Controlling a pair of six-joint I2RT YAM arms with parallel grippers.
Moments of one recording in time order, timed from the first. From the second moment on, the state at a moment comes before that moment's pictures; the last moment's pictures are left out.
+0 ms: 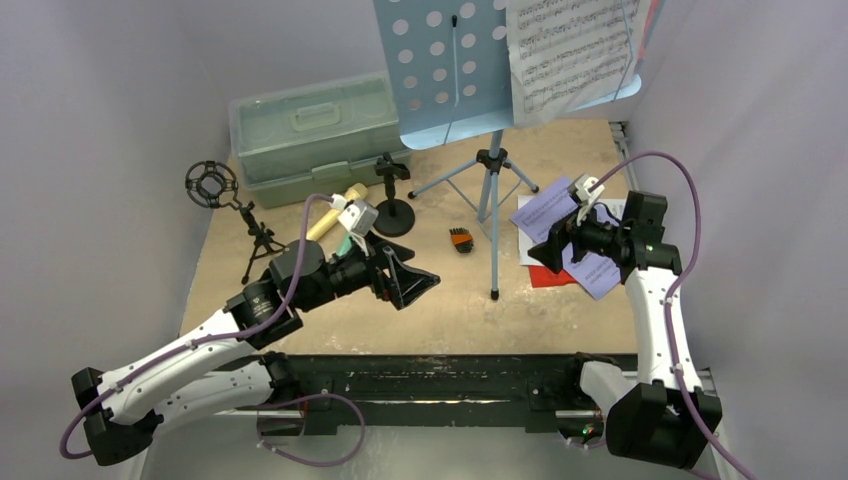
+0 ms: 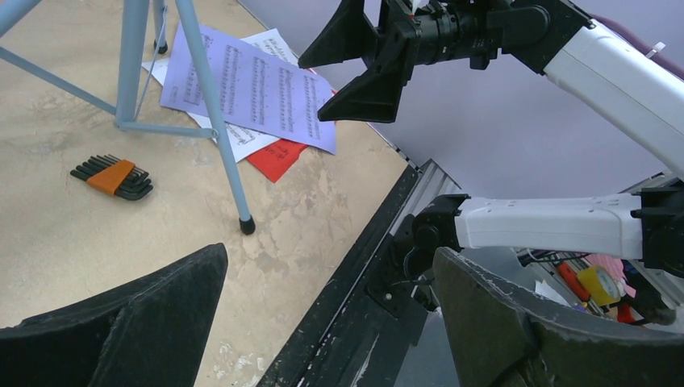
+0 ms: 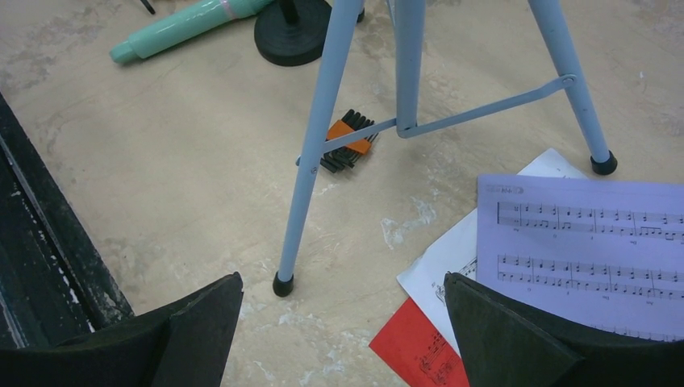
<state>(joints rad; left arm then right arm) -0.96 0.79 0.82 -0.09 0.09 -0.54 -0.21 1.02 0.89 -0.66 -0.92 -0.53</state>
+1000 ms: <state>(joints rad) -1.49 1.25 1.42 -0.17 -0.08 -0.31 -0.21 1.01 0.89 -0.68 -0.92 -0.55</state>
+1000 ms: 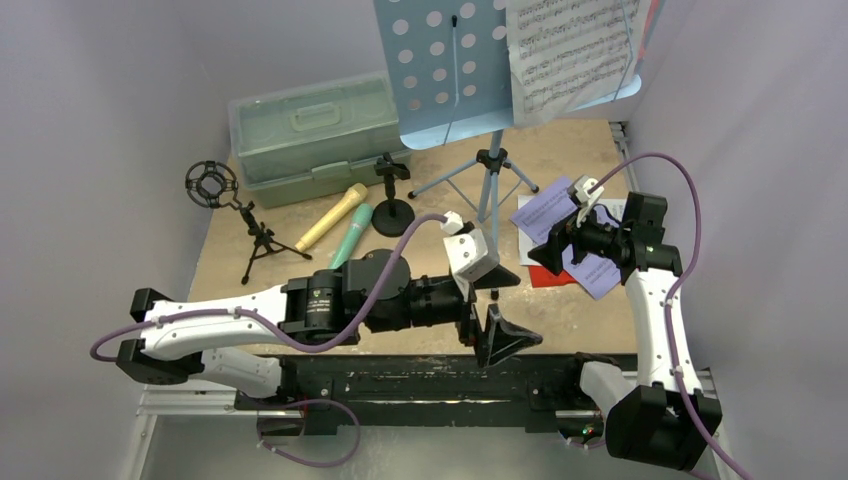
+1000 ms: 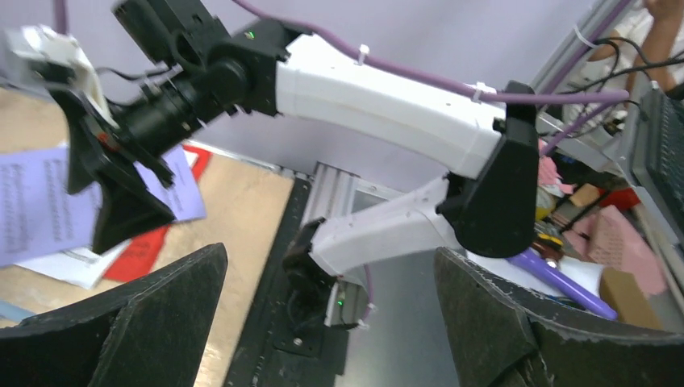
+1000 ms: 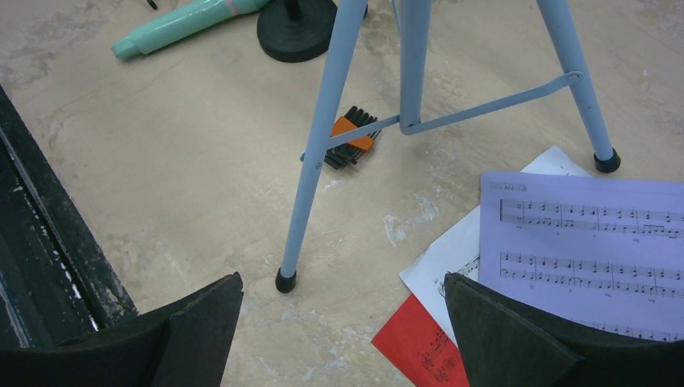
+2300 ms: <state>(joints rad) -0.96 1.76 2.16 -0.26 -0.12 -0.42 -0.21 0.97 0.89 -0.68 -0.91 -0.55</state>
